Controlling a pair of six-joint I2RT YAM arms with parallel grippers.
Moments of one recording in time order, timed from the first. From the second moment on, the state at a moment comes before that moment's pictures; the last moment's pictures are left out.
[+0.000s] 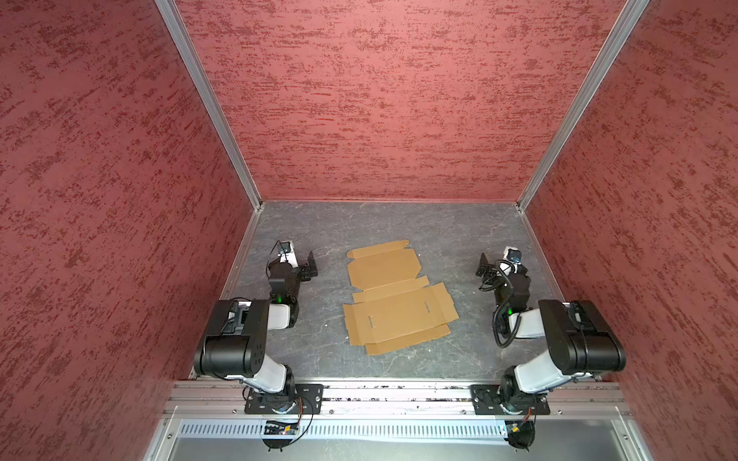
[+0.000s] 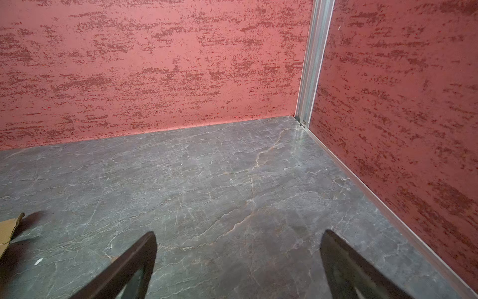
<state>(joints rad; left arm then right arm) 0.02 1.53 0.37 0.90 -0.08 -0.10 -0.03 1.56 0.27 1.17 0.14 0.08</state>
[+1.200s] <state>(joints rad) 0.02 1.43 0.44 0.67 -0.12 -0.12 -0.03 1.45 0.32 0.98 0.16 0.09</state>
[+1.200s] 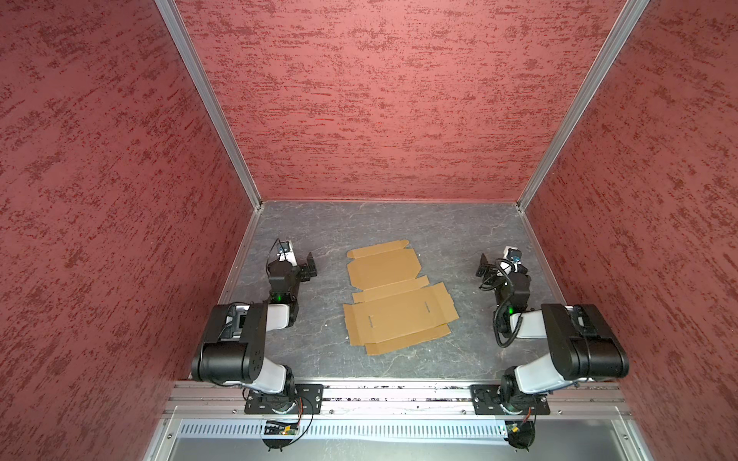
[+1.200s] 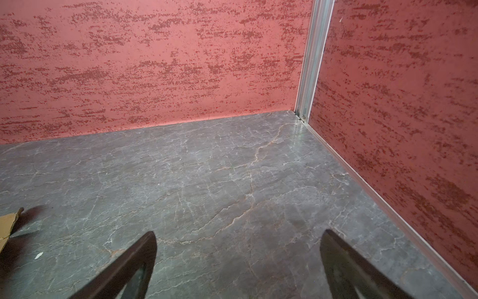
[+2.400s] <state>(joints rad) -0.43 1.92 1.50 -0.47 0.20 -0.36 0.66 1.25 0.71 -0.26 0.03 0.78</state>
